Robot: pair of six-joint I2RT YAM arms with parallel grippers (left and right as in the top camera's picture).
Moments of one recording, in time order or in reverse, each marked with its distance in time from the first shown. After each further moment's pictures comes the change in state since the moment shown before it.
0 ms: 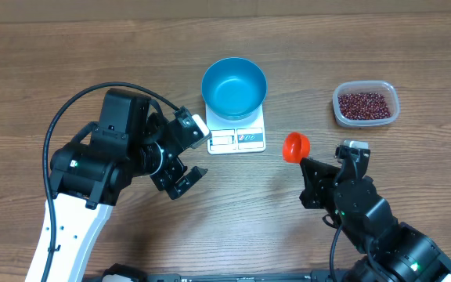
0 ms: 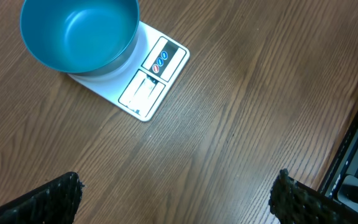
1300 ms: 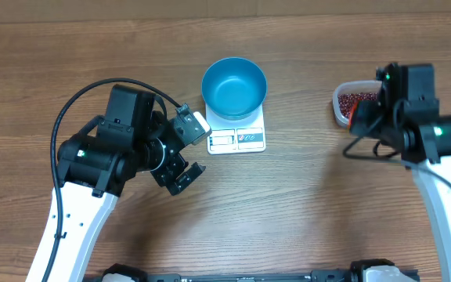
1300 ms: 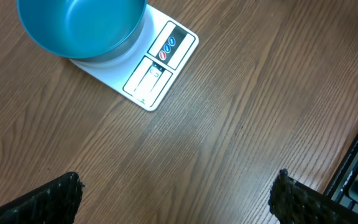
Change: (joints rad) left arm 0.000 0.042 0.000 0.000 -0.046 -0.002; right arm -0.648 0.666 0.614 -0.405 -0.172 -0.491
